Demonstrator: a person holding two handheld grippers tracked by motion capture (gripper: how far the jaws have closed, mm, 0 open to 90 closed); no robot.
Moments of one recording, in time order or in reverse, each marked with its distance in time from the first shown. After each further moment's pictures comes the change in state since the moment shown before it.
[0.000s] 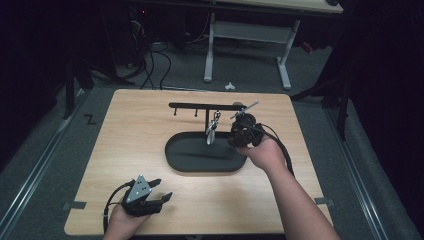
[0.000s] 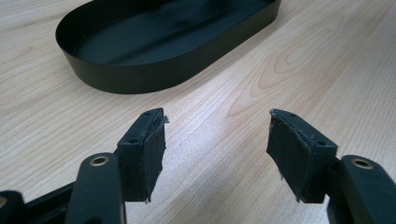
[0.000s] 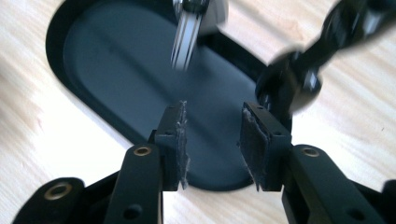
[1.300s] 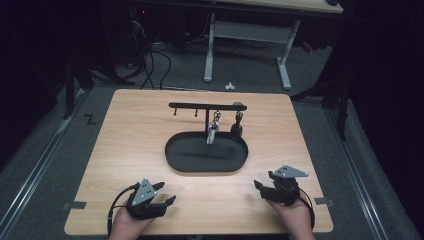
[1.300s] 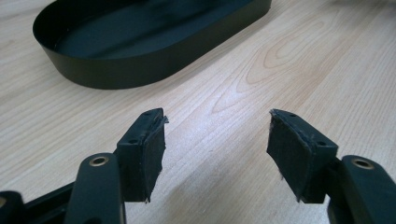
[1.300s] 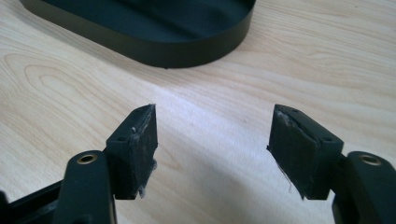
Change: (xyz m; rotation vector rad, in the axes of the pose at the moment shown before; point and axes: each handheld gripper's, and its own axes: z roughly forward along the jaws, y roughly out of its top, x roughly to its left) left arm -0.013 -0.003 0.007 0.029 0.000 -0.012; right arm -0.007 -0.200 0.022 -0.343 -0.071 0.133
